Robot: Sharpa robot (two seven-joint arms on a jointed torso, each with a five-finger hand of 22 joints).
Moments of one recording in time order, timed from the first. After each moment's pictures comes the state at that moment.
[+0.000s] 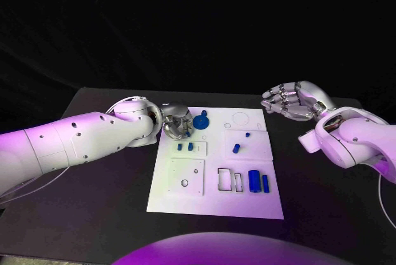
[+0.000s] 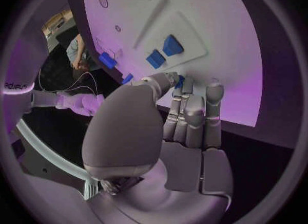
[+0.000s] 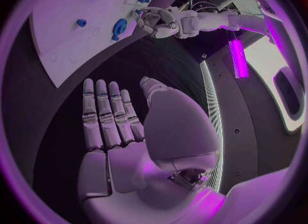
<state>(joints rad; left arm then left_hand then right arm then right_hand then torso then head) 1.19 -0.73 -0.05 1.37 -1.39 0.00 -0.06 1.47 -0.22 0.59 0.10 0.27 0.91 0.16 0.45 0.24 1.03 0.09 0.49 0.10 1.32 0.02 1.35 0.83 0.17 1.00 0.12 1.21 0.90 1.28 -0.98 -0.15 1.61 -0.72 -0.49 0.17 1.34 -0.10 0.25 0.28 0.25 0.72 0.19 0.34 0.42 0.90 0.20 0.39 0.07 0.97 0.16 0.08 0.37 0.17 0.90 0.27 0.07 0.29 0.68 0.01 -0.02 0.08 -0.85</state>
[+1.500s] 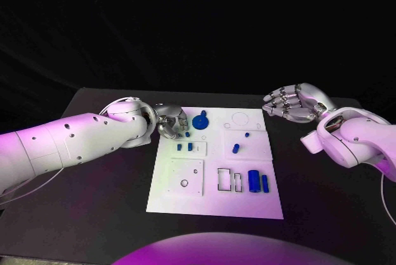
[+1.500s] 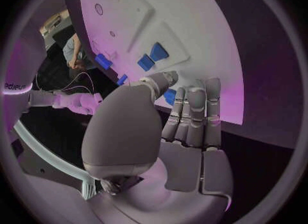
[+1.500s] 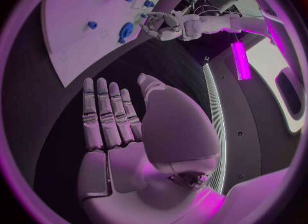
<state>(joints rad) 1.18 -0.77 -0.05 1.36 -1.39 -0.01 -0.07 1.42 -0.25 0.57 0.08 0.27 0.76 0.15 0.39 0.21 0.73 0.15 0.57 0.11 1.18 0.07 1.30 0.56 0.17 0.87 0.17 1.12 0.76 1.28 -0.99 -0.15 1.59 -0.74 -0.45 0.15 1.40 -0.13 0.25 0.25 0.24 0.75 0.20 0.32 0.39 0.88 0.18 0.38 0.07 0.99 0.15 0.13 0.36 0.17 0.92 0.26 0.07 0.27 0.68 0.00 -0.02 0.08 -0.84</state>
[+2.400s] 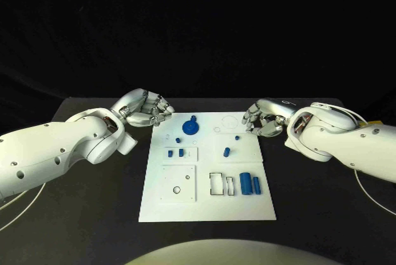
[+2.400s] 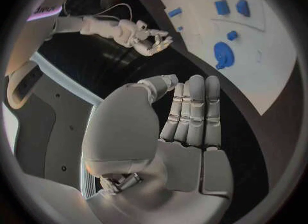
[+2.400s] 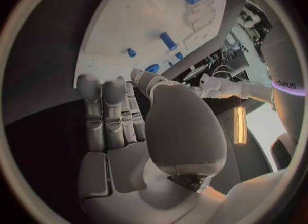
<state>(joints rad) 1.18 -0.95 -0.03 1.53 -0.68 -0.27 0.27 1.36 -0.22 0.63 0.06 0.27 0.85 0.18 0.51 0.20 0.88 0.11 0.71 0.10 1.11 0.04 1.16 0.37 0.17 0.83 0.14 1.06 0.71 1.27 -0.88 -0.15 1.52 -1.39 -0.28 -0.07 1.37 -0.23 0.51 0.11 0.21 0.97 0.15 0.20 0.36 1.16 0.08 0.13 0.07 1.46 -0.01 0.93 0.97 0.12 1.29 0.10 1.00 1.04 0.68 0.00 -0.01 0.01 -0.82</state>
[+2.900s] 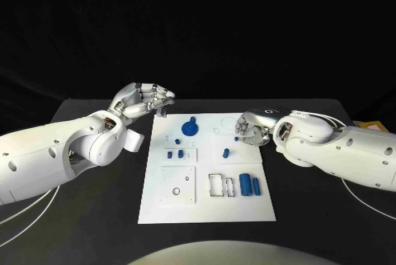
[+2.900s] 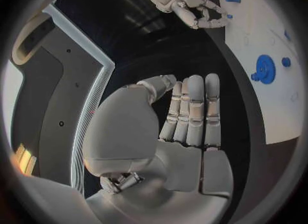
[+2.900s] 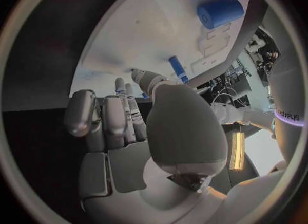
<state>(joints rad) 1.18 -0.95 -0.03 1.58 -0.27 -0.27 0.43 1.34 -0.21 0.59 0.06 0.27 0.90 0.15 0.49 0.21 0.97 0.09 0.63 0.07 1.12 0.02 1.15 0.38 0.17 0.87 0.12 1.00 0.67 1.24 -0.81 -0.16 1.49 -1.59 -0.22 -0.16 1.36 -0.23 0.52 0.11 0.20 0.96 0.16 0.19 0.37 1.13 0.10 0.10 0.07 1.46 0.01 1.19 1.15 0.10 1.36 0.11 1.19 1.23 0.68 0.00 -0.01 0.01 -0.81</state>
